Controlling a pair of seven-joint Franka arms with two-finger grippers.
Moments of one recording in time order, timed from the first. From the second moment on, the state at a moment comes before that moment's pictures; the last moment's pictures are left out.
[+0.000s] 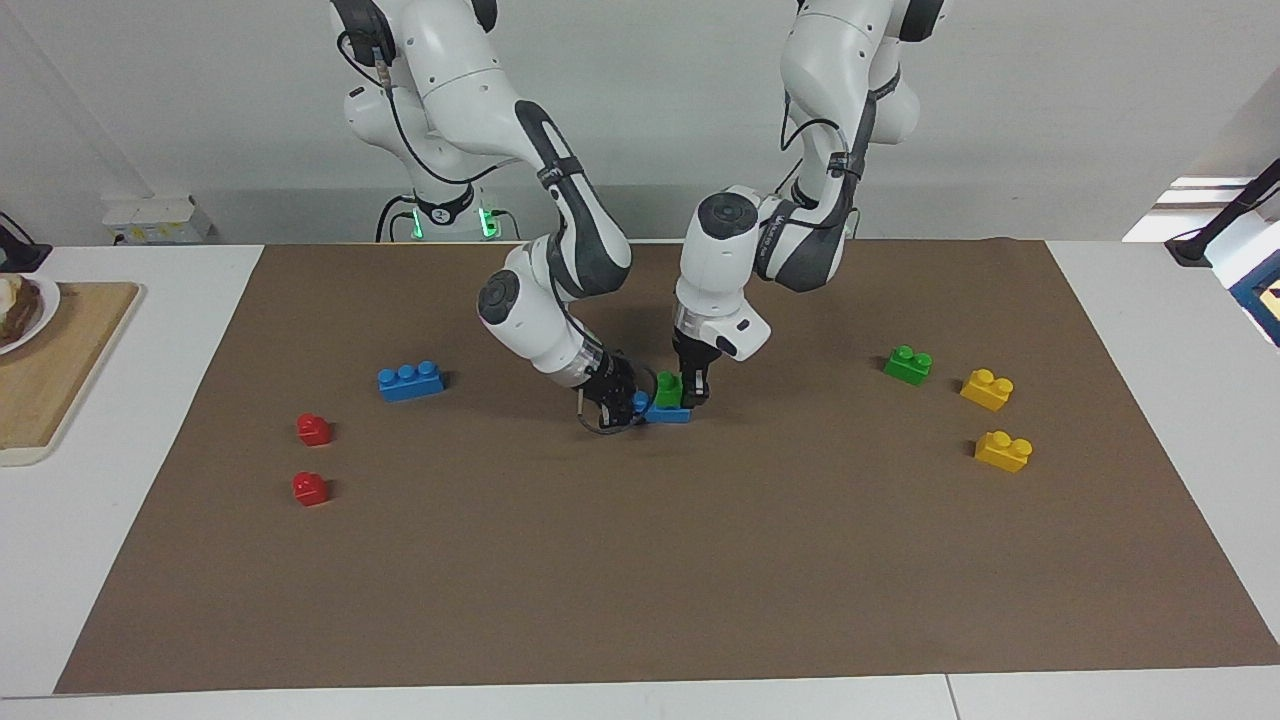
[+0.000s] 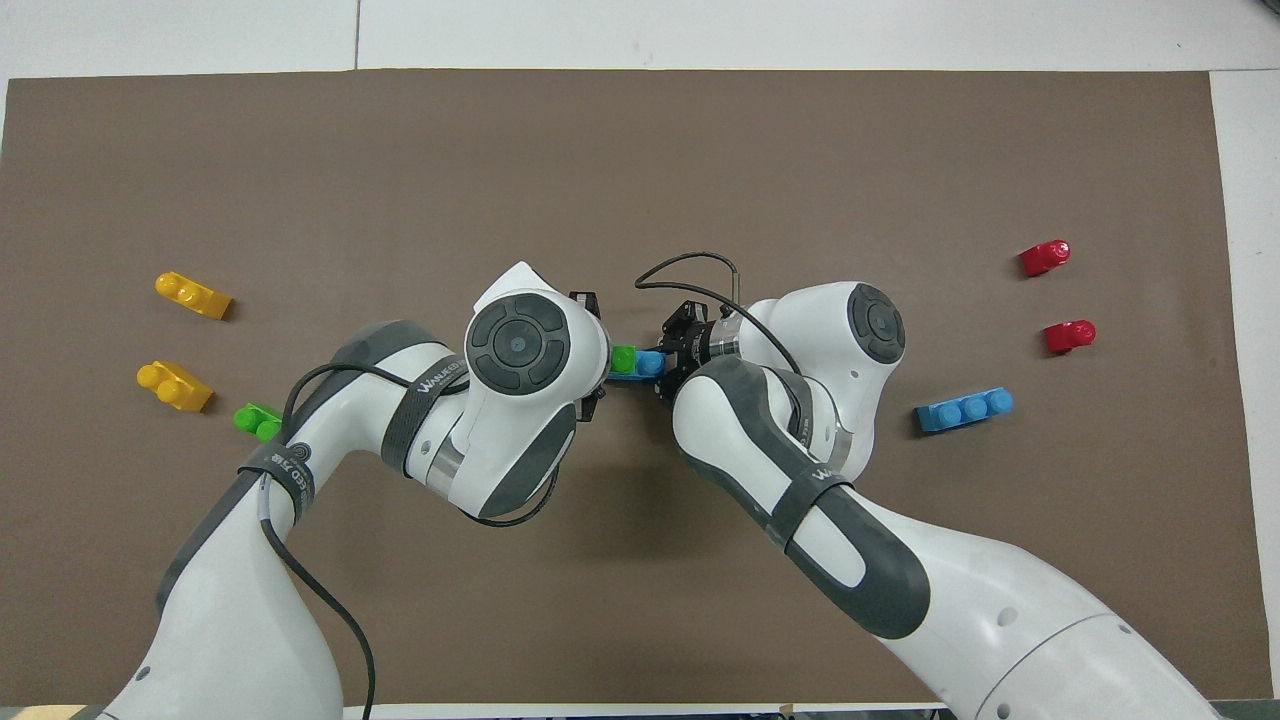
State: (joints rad) left arm -0.55 0.29 -0.10 -1.93 0.03 2.36 -2.09; right arm 0.48 0.42 0.04 -1.97 0.83 2.51 1.53
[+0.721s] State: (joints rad) left arm -0.55 0.33 -0.09 -1.93 0.05 2.37 -2.05; right arm 0.48 0.42 0.04 -1.98 0.83 2.52 1.52
